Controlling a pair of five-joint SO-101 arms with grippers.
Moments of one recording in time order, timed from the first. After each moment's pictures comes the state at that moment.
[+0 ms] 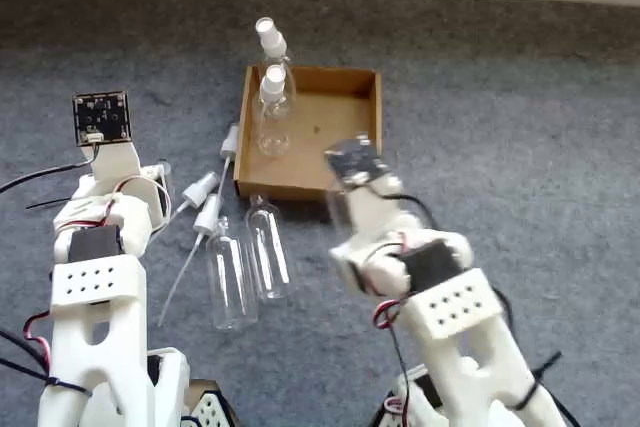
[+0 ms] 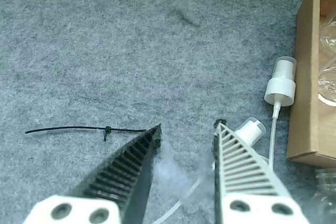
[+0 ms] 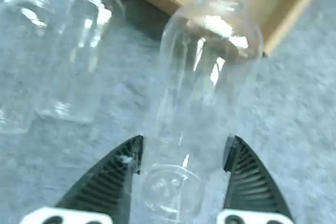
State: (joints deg) left arm -17.5 -44.8 59.2 36.4 2.1; right arm -25.1 -49.4 50.2 69.4 8.4
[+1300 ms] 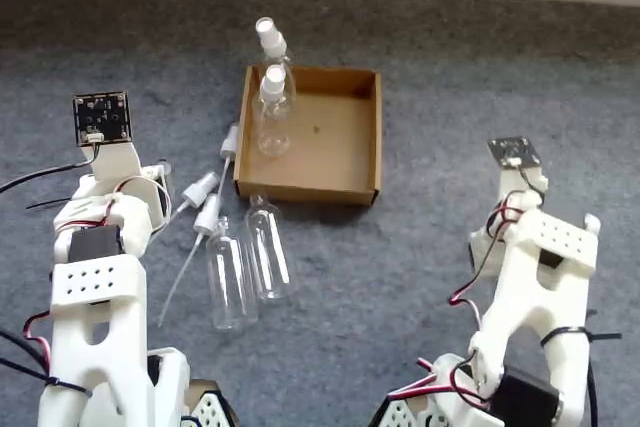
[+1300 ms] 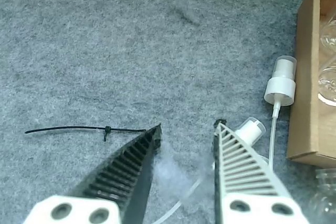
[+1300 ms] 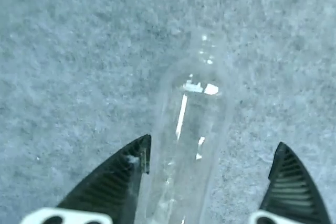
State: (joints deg) left arm -17.5 -44.8 59.2 36.4 2.1; right arm 19.5 -21.7 42.3 65.5 32.2
